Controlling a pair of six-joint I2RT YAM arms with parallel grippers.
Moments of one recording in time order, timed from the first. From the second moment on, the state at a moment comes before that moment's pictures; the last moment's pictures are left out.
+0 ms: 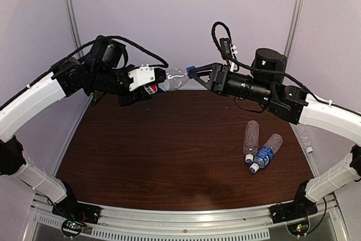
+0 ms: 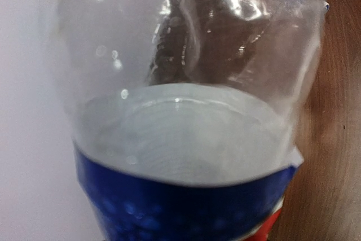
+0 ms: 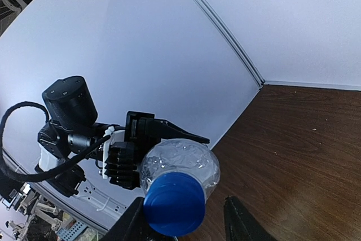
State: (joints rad) left arm -0.81 1.42 1.58 -0.79 -0.01 0.80; right arm 0.88 1.33 1.24 0.09 -0.22 0.70
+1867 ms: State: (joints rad) left arm -0.82 1.48 1.67 -0.95 0.08 0.86; right arm 0.89 1.25 1.18 0.04 -0.30 0.19
